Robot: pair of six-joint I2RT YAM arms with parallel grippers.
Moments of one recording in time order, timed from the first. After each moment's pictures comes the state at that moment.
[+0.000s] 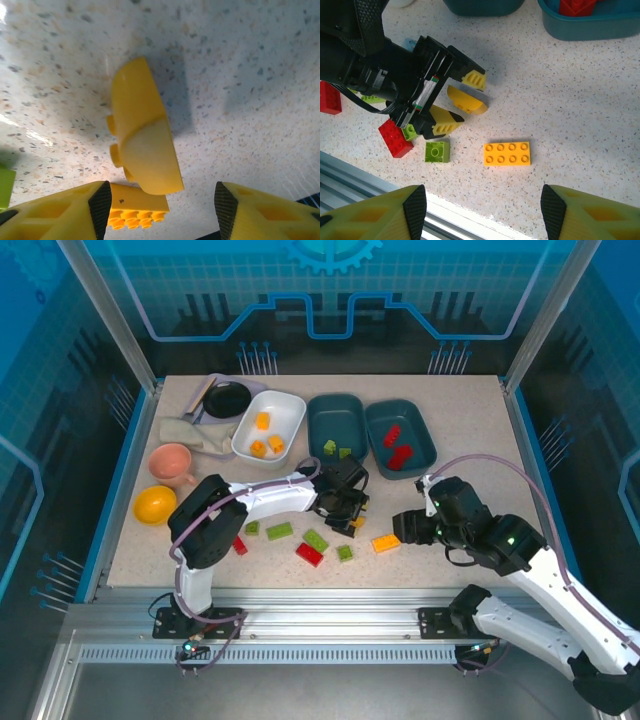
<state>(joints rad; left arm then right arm) -0.83 1.94 1.31 -0.49 0.24 -2.06 0.69 0.75 0.91 -1.03 0.06 0.49</state>
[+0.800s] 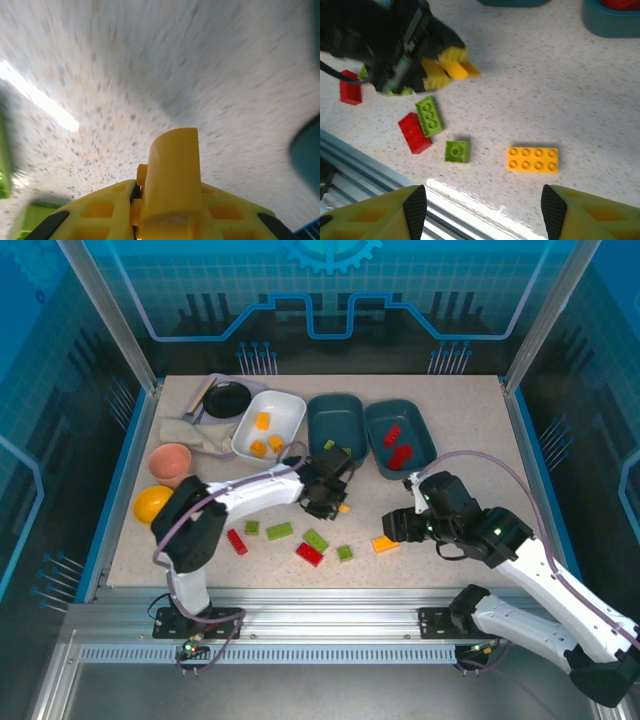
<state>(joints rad) -0.72 1.81 1.31 -0.68 0.06 -1.83 0.69 0.84 0.91 -0.93 -0.05 0.47</state>
